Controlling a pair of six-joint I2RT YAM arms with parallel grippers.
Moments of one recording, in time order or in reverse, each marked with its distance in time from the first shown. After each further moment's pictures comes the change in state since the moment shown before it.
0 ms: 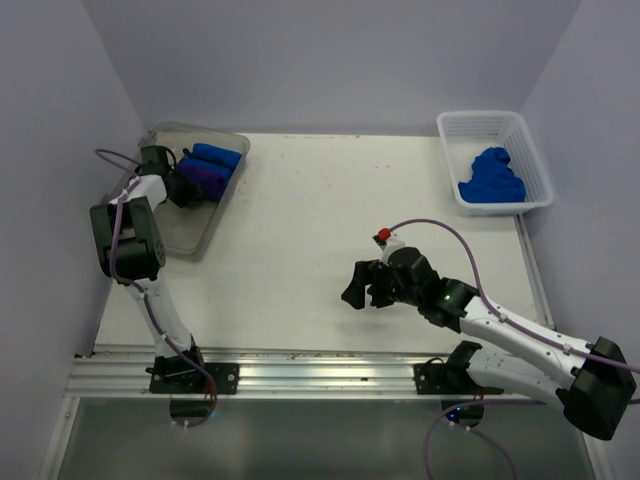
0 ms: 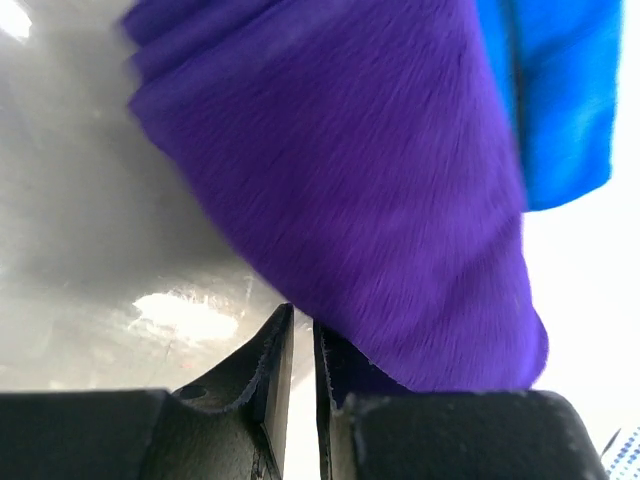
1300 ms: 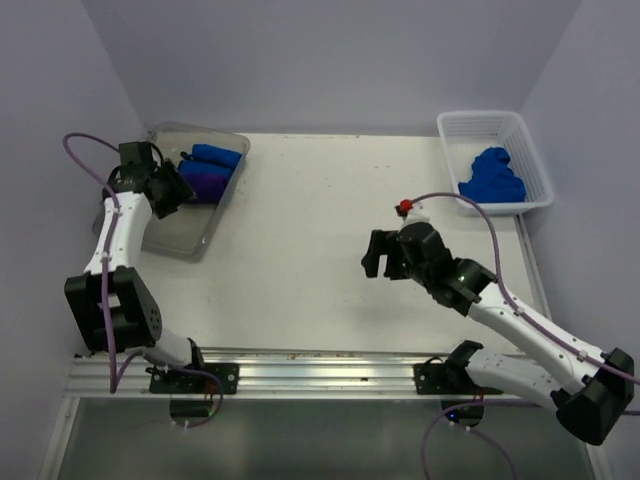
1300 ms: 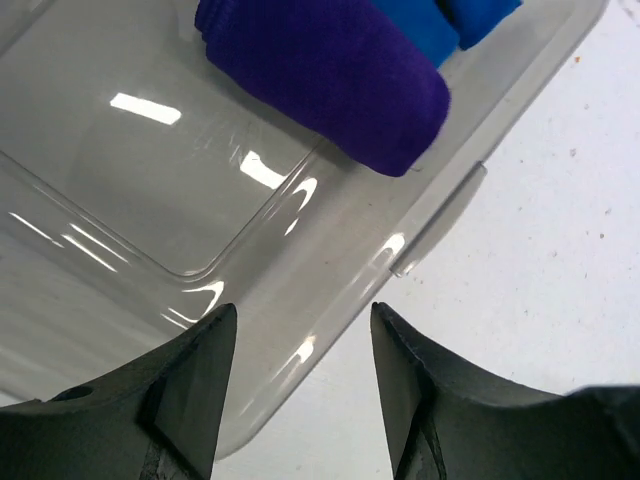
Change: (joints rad) left arm -0.029 -0.499 -0.171 -0.284 -0.117 0.207; right arm -0.056 0.007 0.195 -0.224 0.240 -0.056
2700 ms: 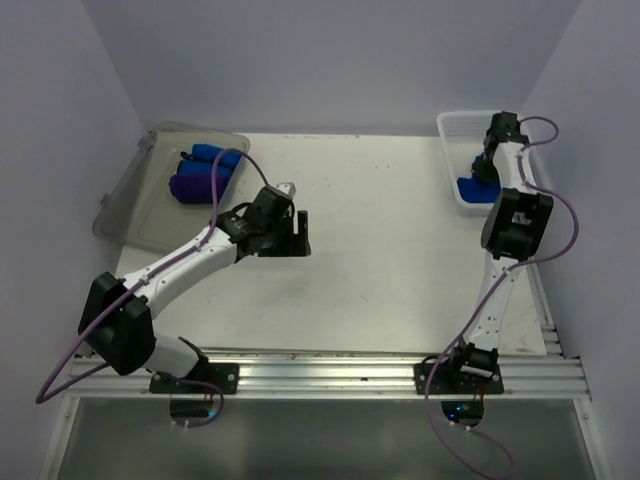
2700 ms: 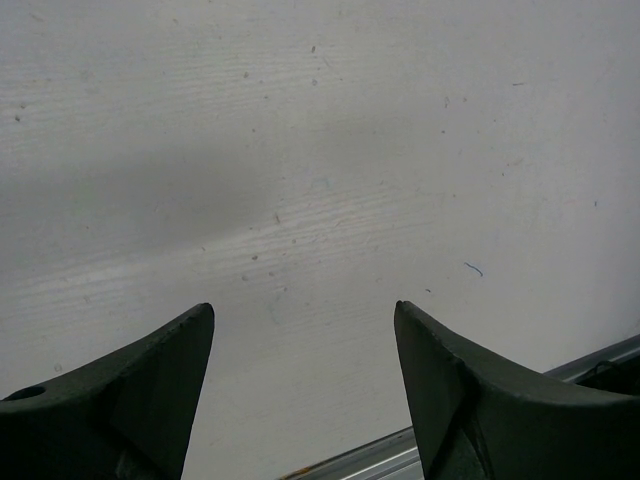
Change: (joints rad) left arm -0.848 -0.122 -0.206 0.048 -0.120 -0.112; right arm -0.998 1.452 1.422 -0.326 0.051 -0.069
